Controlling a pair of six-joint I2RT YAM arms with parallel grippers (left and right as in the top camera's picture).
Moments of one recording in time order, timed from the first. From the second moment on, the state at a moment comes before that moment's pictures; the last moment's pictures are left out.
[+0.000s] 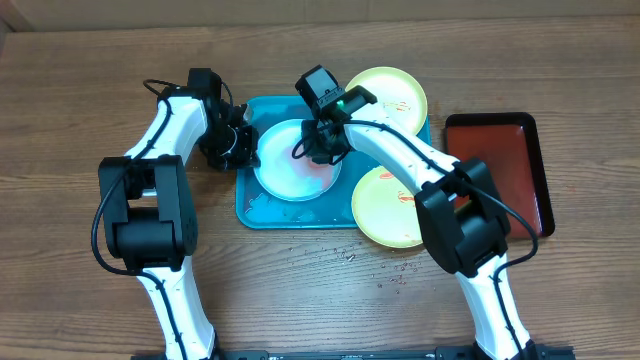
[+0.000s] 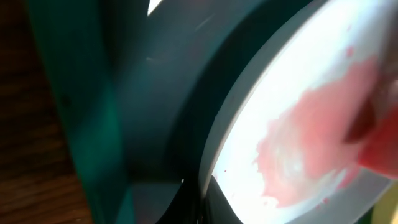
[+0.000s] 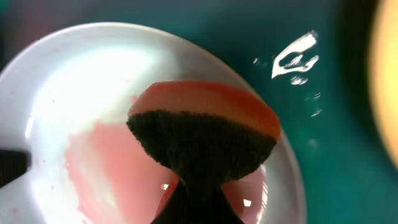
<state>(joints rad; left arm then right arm) 0.00 2.17 1.58 -0.97 0.42 -0.02 0.60 2.32 1.91 -0.86 -0.08 0.49</state>
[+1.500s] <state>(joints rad) 0.04 2.18 1.57 -0.96 0.43 -0.03 0.61 2.39 1.96 -0.72 -0.15 0.42</state>
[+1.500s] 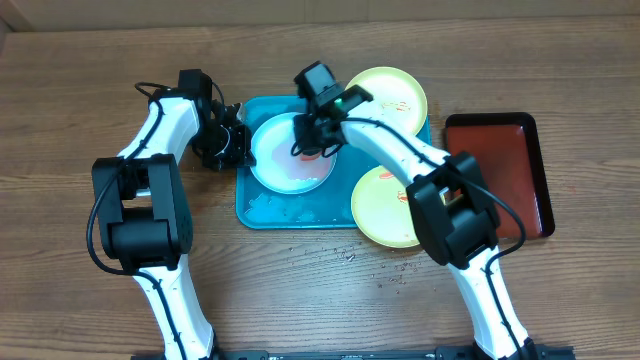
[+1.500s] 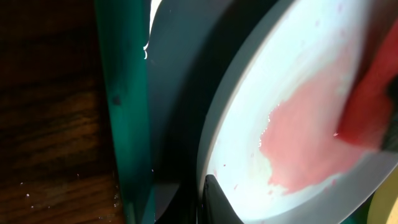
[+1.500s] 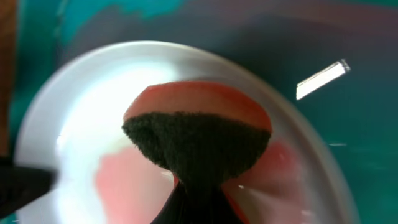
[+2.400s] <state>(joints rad) 0.04 2.18 1.57 -0.95 0.42 -0.03 0.65 2.43 2.07 -1.09 -0.20 0.35</state>
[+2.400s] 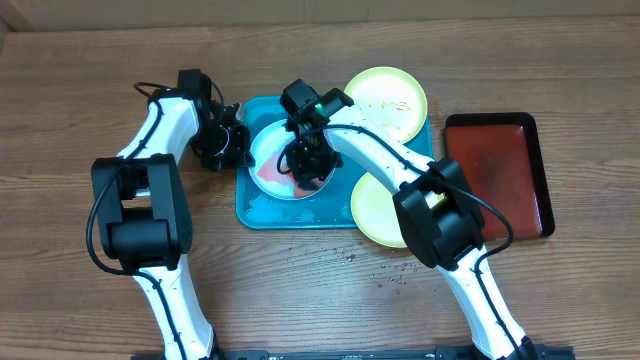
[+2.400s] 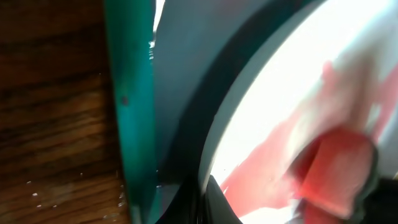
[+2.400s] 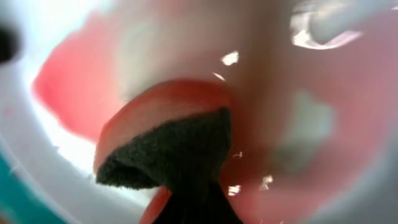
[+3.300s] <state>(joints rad) 0.04 2.18 1.57 -0.95 0.43 -0.03 0.64 2.43 2.05 -0.73 -0.05 0.56</state>
